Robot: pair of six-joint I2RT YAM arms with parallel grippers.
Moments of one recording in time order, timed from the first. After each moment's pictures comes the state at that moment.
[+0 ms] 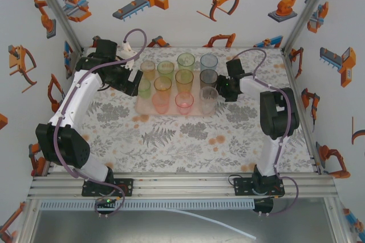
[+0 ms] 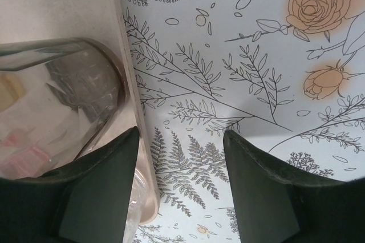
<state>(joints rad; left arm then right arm) -0.24 1.57 1.54 -0.98 0.18 0.31 0.24 1.95 1.30 -0.43 -0.12 0.43</state>
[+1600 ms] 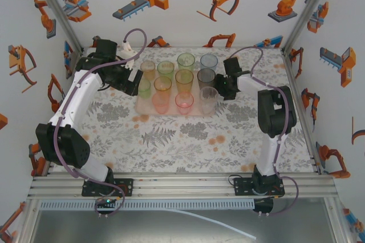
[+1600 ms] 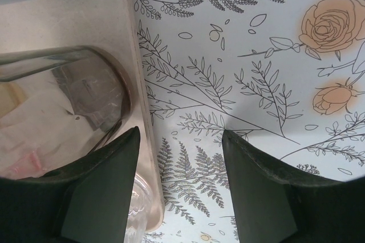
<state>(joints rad) -0.24 1.57 1.54 -0.97 0.18 0.31 0.26 1.99 1.36 -0.45 -0.09 0.41</state>
